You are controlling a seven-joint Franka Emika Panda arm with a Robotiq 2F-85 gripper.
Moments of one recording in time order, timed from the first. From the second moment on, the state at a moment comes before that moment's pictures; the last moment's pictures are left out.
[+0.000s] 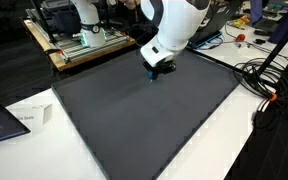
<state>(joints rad) 0.02 0.74 -0.13 -1.40 0.20 1.73 0.67</state>
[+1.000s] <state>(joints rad) 0.00 0.67 -0.15 -1.57 0.19 1.71 0.86</state>
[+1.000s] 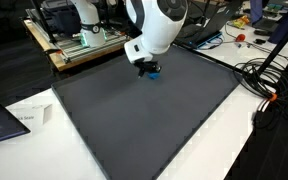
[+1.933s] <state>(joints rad) 0.03 0.67 -0.14 -1.59 0.17 1.52 1.01</state>
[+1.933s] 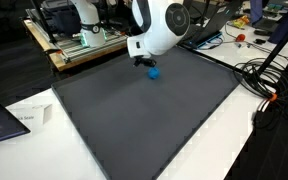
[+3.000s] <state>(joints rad) 0.04 0.87 -0.13 -1.43 0.17 1.40 1.06</state>
